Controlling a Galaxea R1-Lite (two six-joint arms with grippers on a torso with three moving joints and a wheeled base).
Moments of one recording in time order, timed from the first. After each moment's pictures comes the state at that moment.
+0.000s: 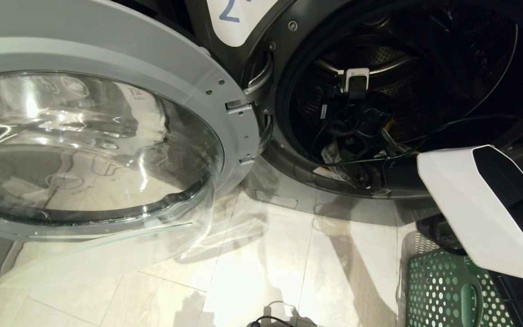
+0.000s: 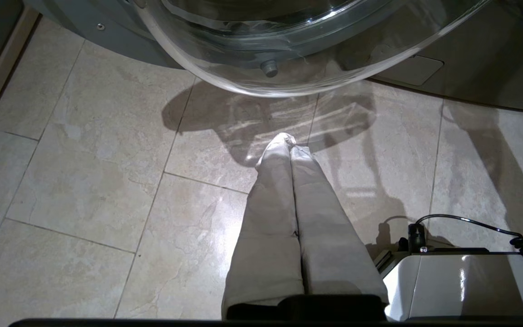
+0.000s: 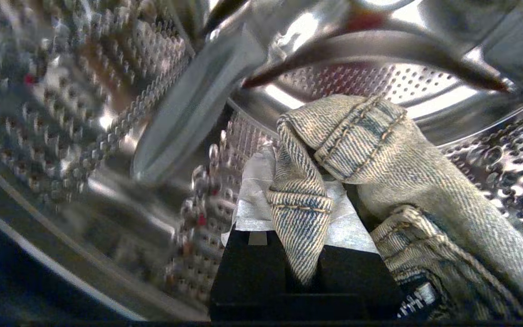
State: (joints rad) left arm 0.00 0.00 0.00 0.00 0.00 0.00; right arm 0.39 2.44 -1.96 -1.06 -0.42 -0.26
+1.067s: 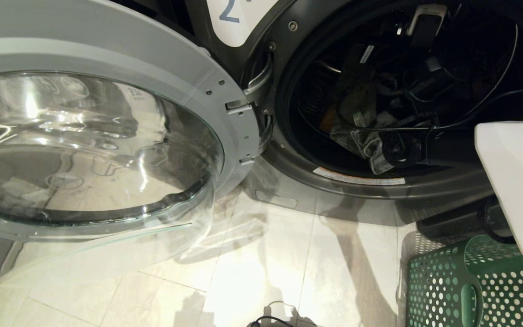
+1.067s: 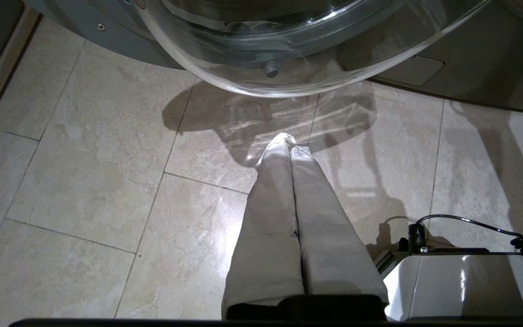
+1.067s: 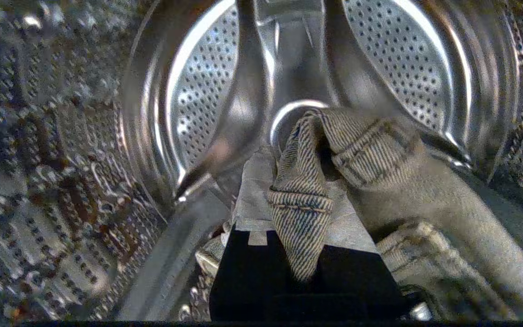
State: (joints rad) left arm 0.00 0.00 0.00 0.00 0.00 0.00; right arm 0.33 2.28 -1.96 -1.23 -0.37 -0.26
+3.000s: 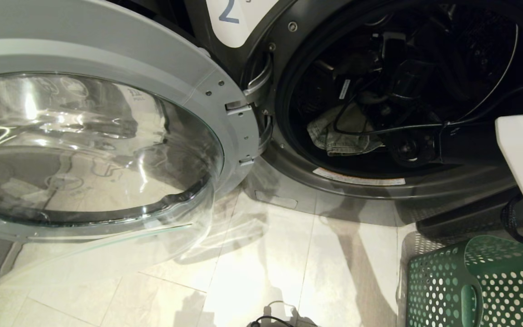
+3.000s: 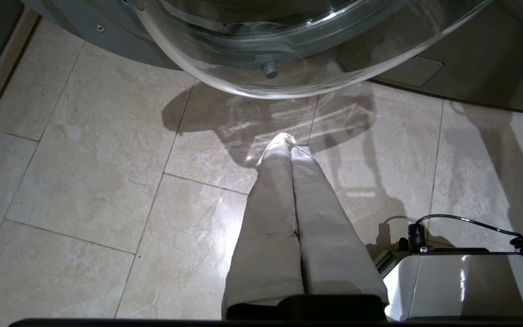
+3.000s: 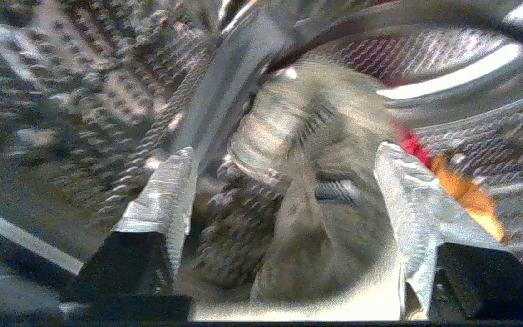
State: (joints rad) left arm 0.00 0.00 0.00 0.00 0.00 0.00; right arm 0.35 2.20 -1.85 -0.71 -0.30 0.00
